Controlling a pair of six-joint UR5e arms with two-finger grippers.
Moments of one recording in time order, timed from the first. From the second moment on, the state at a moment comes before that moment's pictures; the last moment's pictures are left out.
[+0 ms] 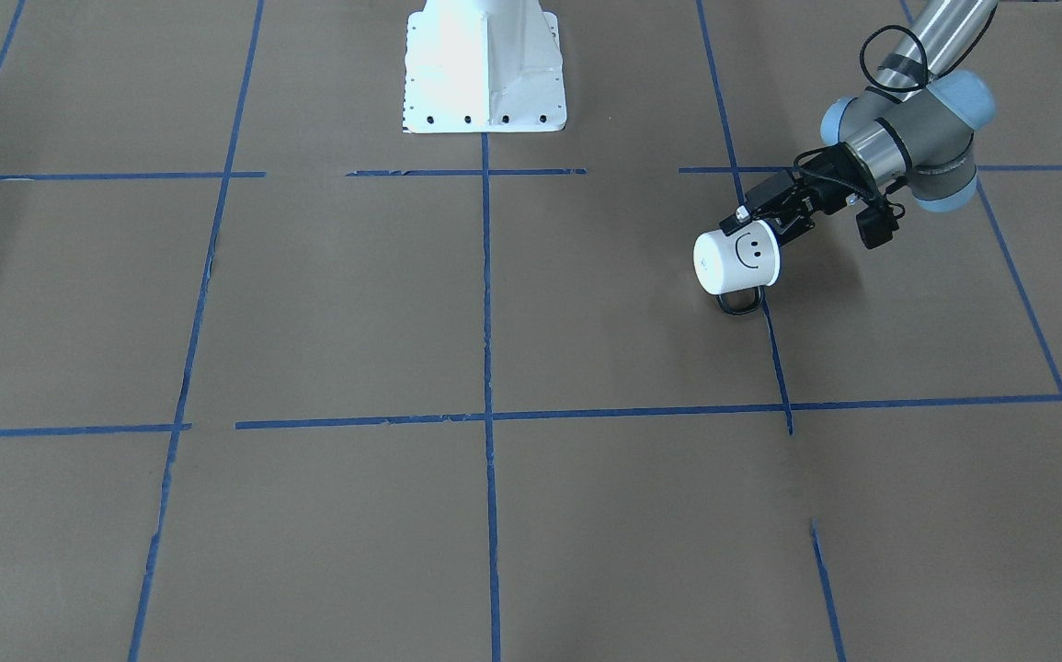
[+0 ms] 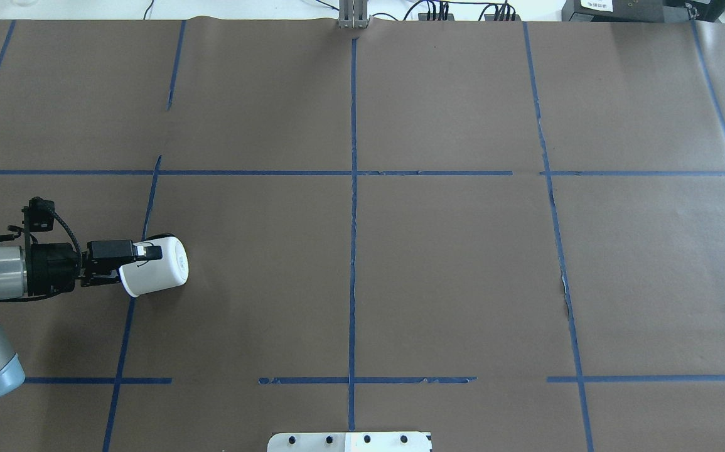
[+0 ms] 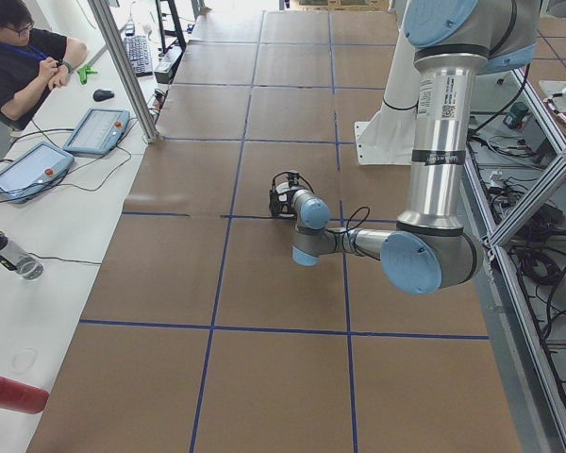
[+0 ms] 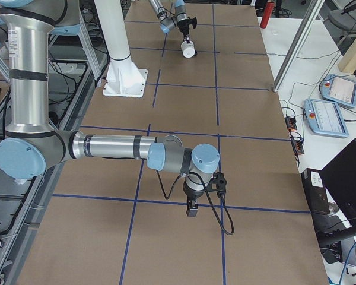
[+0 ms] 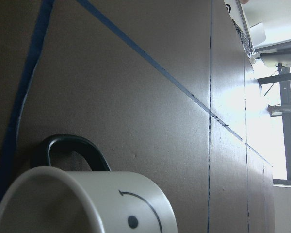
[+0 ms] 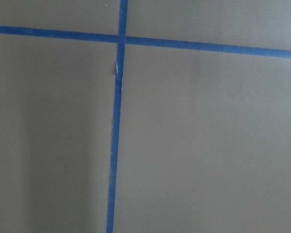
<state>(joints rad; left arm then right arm) -0.60 -1.63 -1.41 -3.44 -1.92 -1.77 1.57 -1.63 1.65 -1.72 2.28 -0.15</state>
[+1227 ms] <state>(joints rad) -0.69 -1.99 -1.50 -2.89 -2.14 -1.94 1.57 -1.63 1.65 -1.72 2.28 -0.15</state>
